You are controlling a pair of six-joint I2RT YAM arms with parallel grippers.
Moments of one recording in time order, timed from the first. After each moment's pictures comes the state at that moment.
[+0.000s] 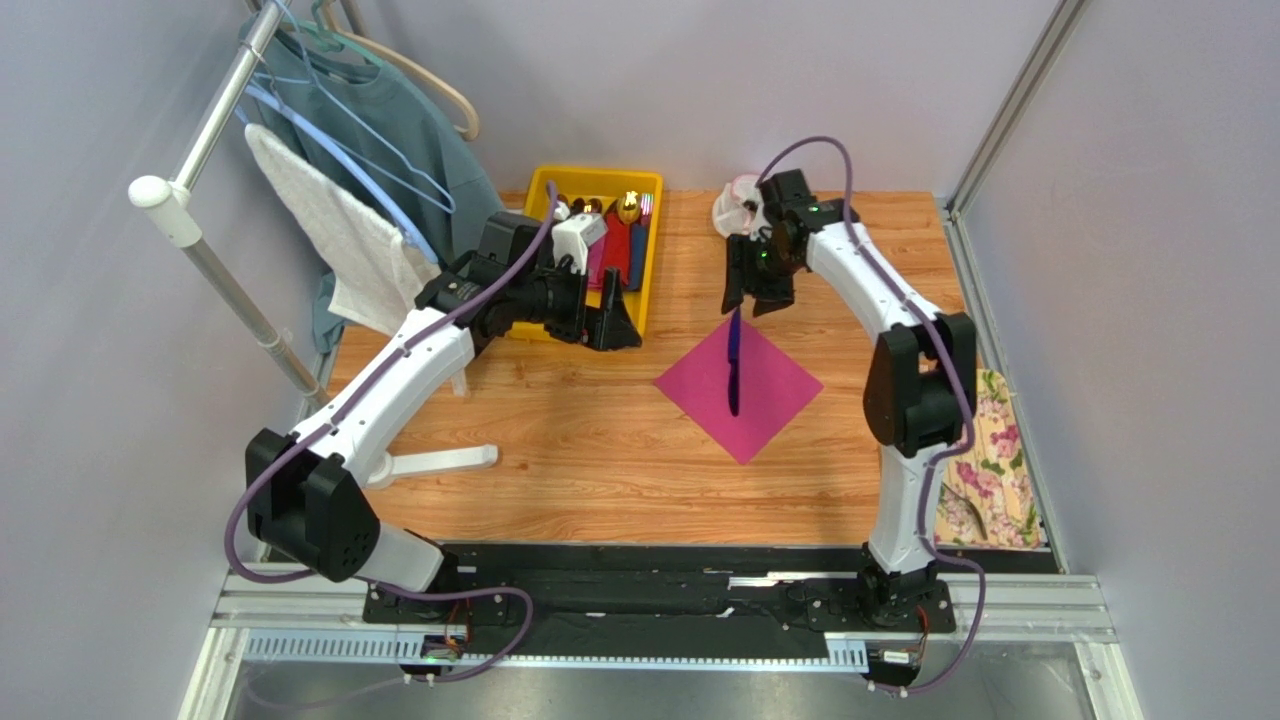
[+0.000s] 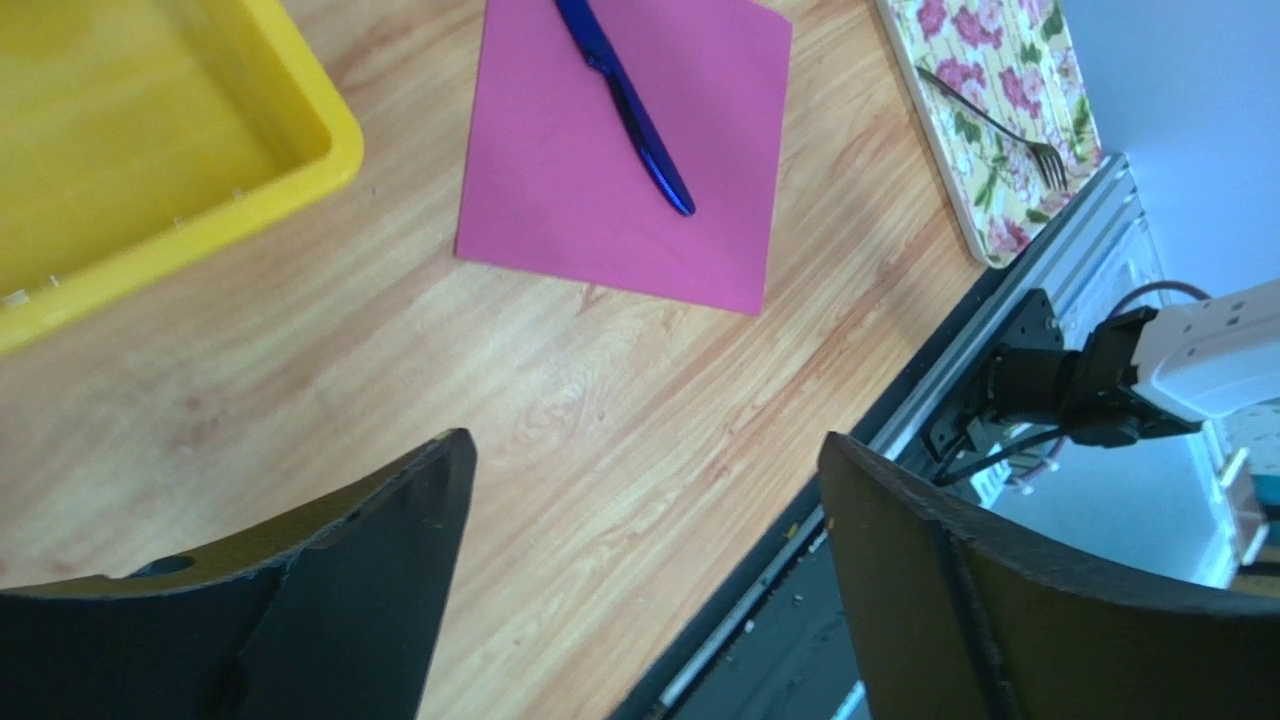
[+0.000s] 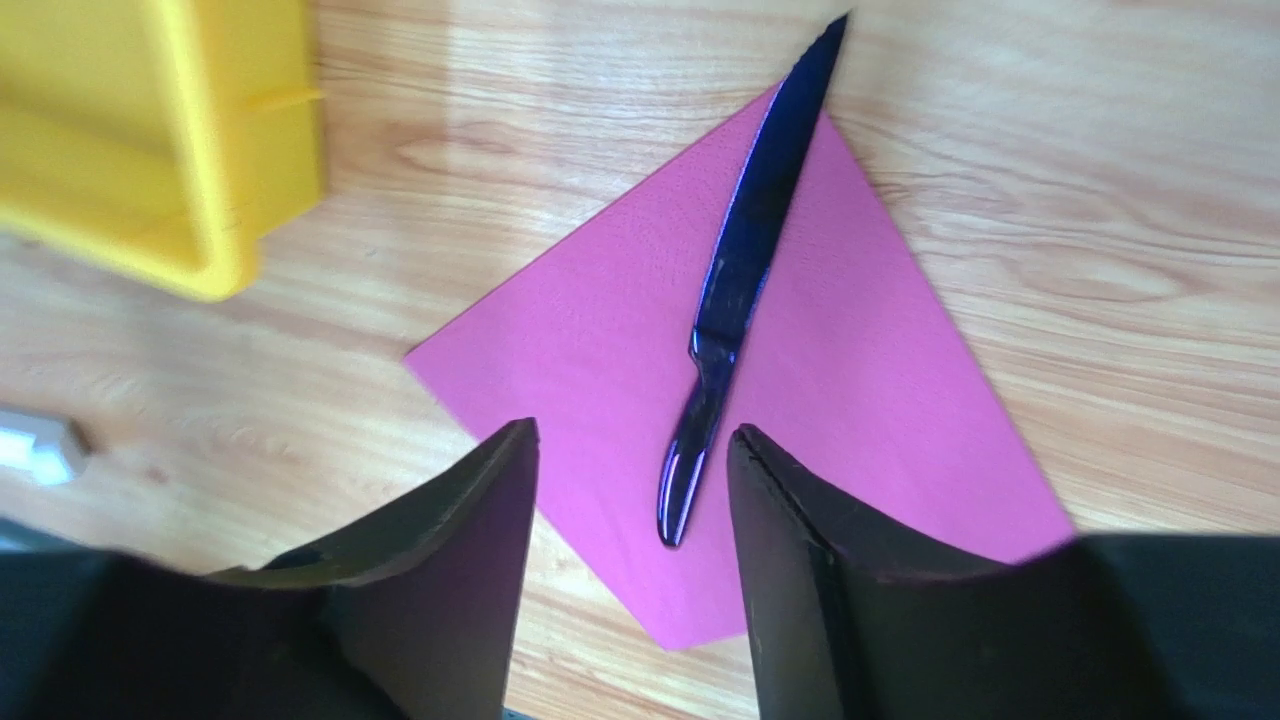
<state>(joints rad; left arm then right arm) -0.45 1.45 1.31 -0.58 0.53 -0.25 0.30 2.06 1.82 -0.92 -0.20 0.30</state>
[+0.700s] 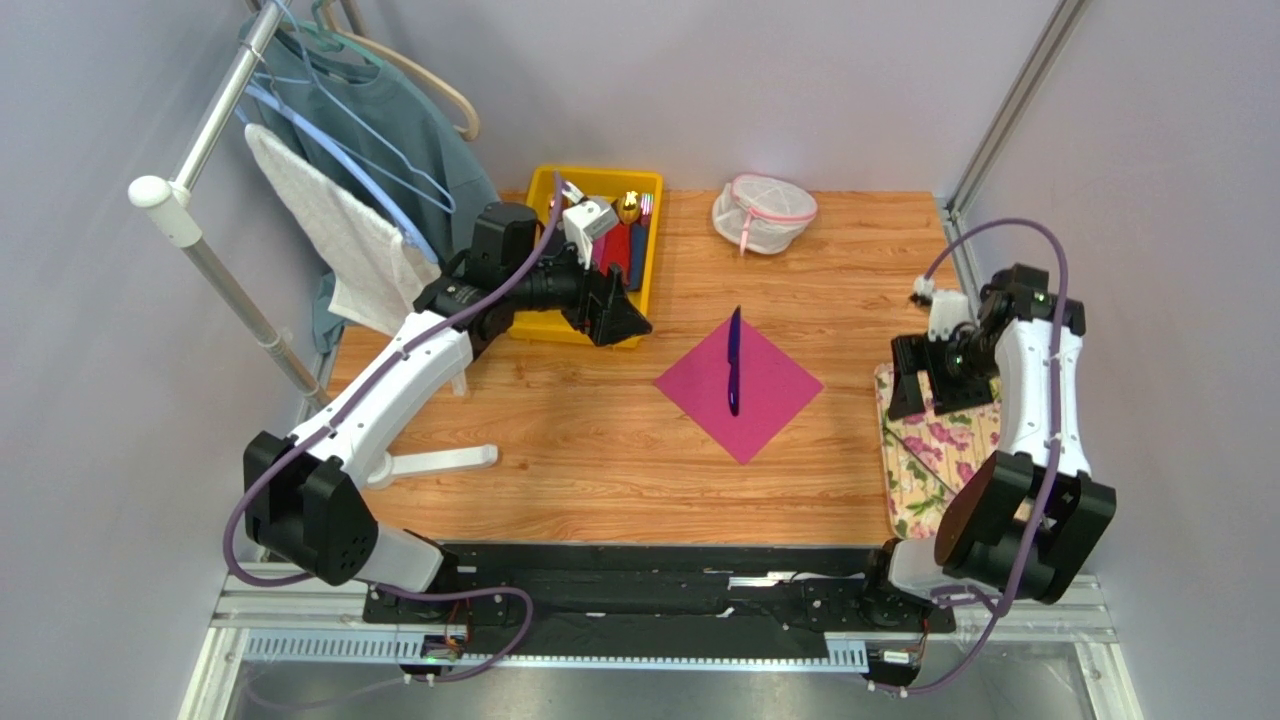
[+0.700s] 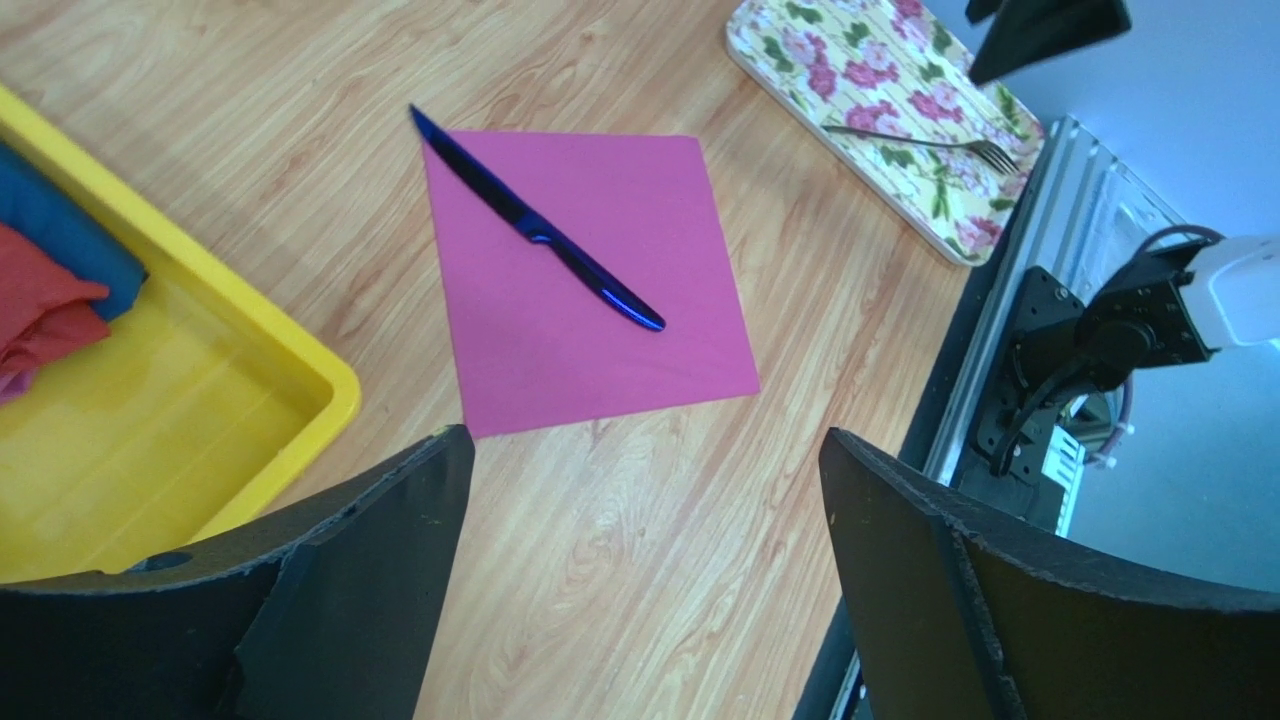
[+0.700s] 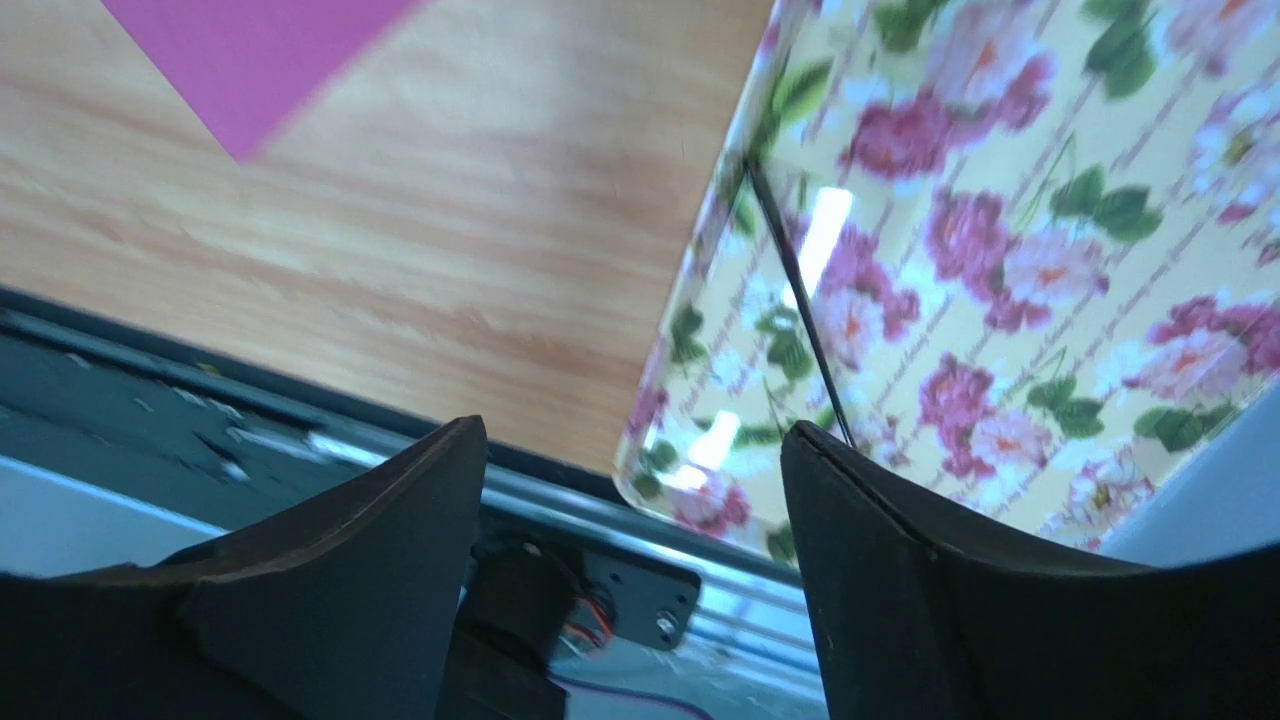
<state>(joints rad) -0.44 1.42 1.28 -0.34 0.68 -0.06 -0.36 1.42 1.30 -1.24 -0.36 -0.49</state>
